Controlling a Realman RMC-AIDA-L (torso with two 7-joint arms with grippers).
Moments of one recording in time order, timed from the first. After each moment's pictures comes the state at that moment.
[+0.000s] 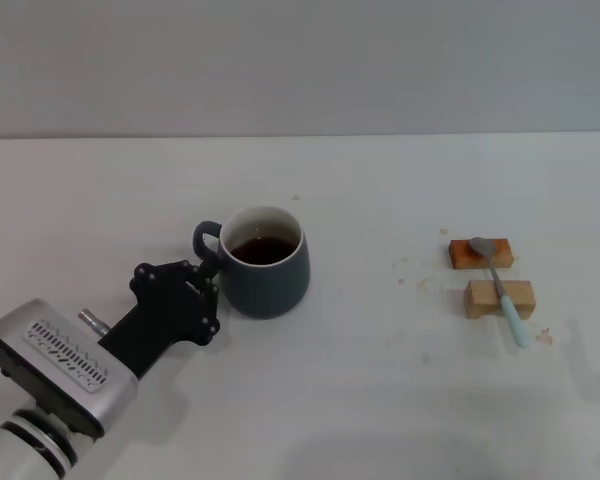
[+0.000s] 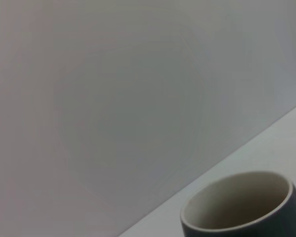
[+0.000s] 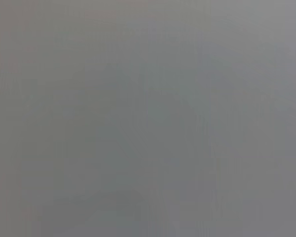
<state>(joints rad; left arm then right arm) -0.40 -2.08 -0.38 -0.27 2.24 1.09 0.23 0.13 2.08 -0.01 0.43 -1.62 -1.88 -0.10</state>
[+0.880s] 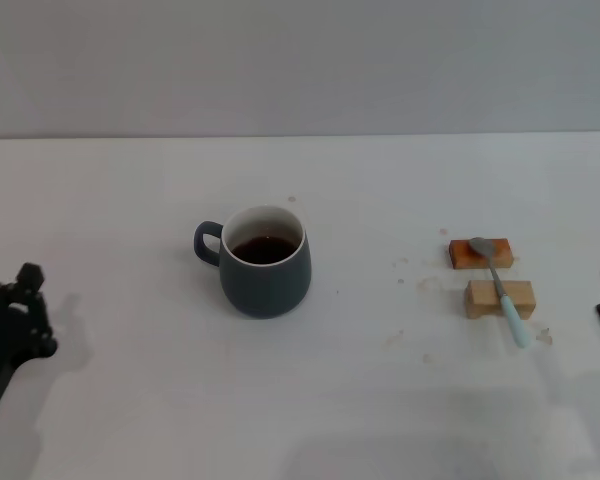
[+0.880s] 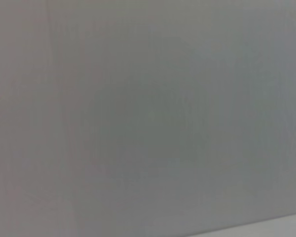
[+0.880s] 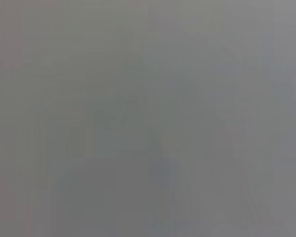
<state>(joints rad) -0.19 -2.06 -0.59 -0.18 2.23 1.34 -0.03 0.14 2.09 -0.05 0.48 -1.62 -1.79 -0.10</state>
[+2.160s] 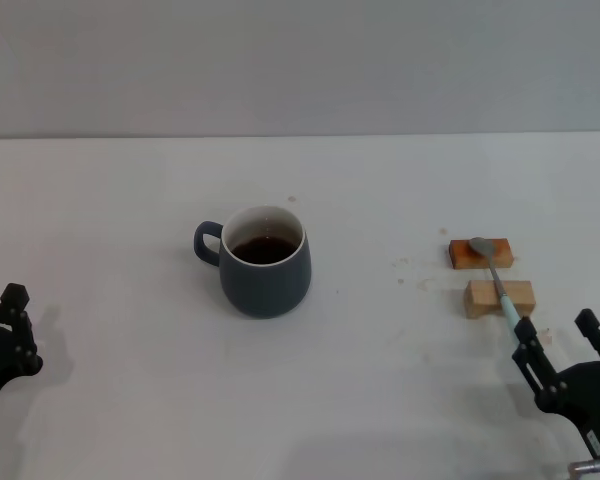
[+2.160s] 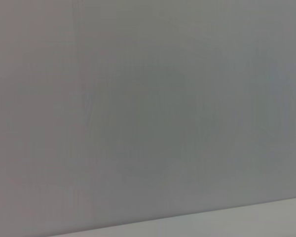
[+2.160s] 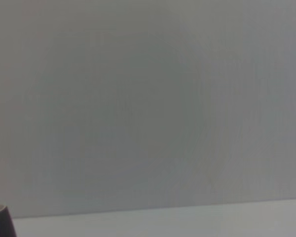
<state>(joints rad) -0.17 -2.07 -0.59 -0.14 2.23 1.34 -0.09 0.19 2.09 -0.04 0.48 -1.58 -1.38 -0.10</state>
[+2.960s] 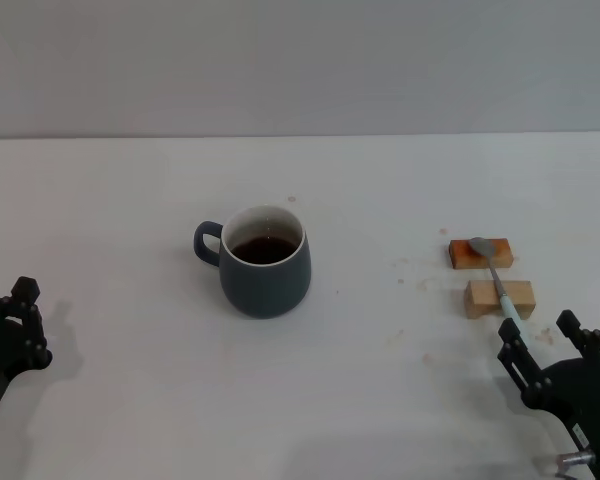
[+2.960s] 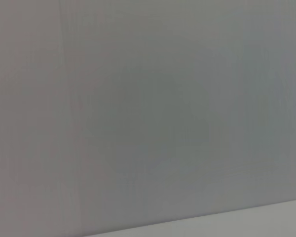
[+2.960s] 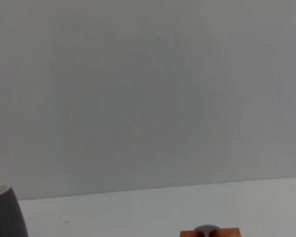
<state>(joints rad) -0.19 -2.07 -0.58 -0.14 2.24 1.33 -0.09 0.22 2.08 -0.04 0.46 -1.58 -1.31 -0.05</state>
